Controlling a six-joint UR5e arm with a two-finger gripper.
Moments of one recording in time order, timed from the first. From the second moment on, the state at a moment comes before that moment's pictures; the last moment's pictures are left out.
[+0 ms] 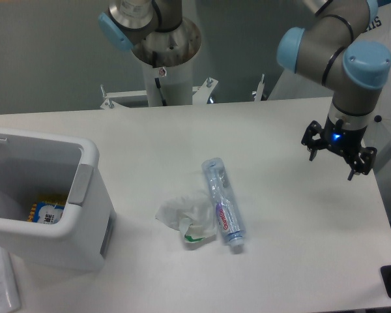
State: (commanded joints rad) arm 2.83 -1.97 -1.54 -1.04 1.51 1.47
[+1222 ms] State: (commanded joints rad) arm 2.65 -2.07 -1.53 -0.95 1.47 0.87
